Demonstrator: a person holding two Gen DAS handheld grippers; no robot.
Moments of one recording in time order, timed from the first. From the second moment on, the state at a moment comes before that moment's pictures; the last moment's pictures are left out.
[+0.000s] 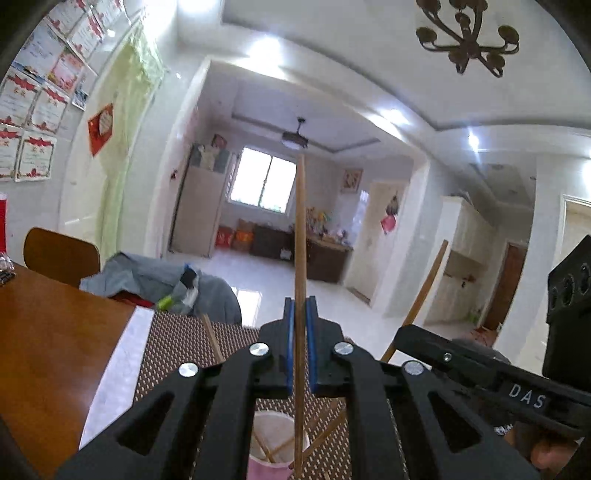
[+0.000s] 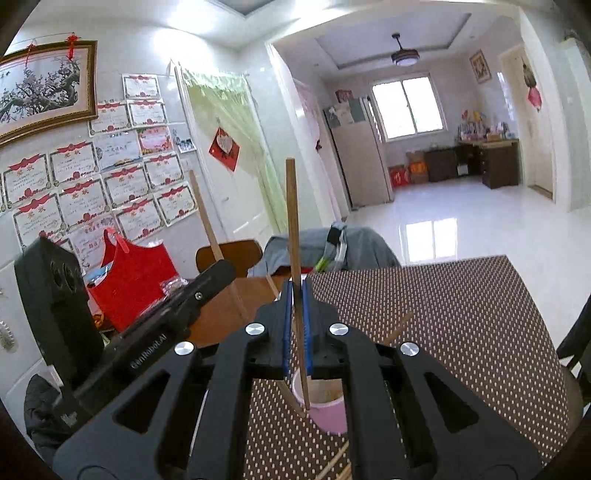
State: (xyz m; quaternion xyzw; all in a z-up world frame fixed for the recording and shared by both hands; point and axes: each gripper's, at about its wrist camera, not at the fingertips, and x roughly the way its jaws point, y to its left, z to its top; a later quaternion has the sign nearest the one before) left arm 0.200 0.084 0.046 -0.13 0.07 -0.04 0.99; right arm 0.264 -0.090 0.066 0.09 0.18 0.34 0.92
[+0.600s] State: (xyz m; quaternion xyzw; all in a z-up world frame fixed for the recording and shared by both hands) left arm 0.239 0.094 0.005 -0.11 0.09 0.00 0.99; right arm 0.297 -0.072 0.034 0.09 0.21 0.32 0.92
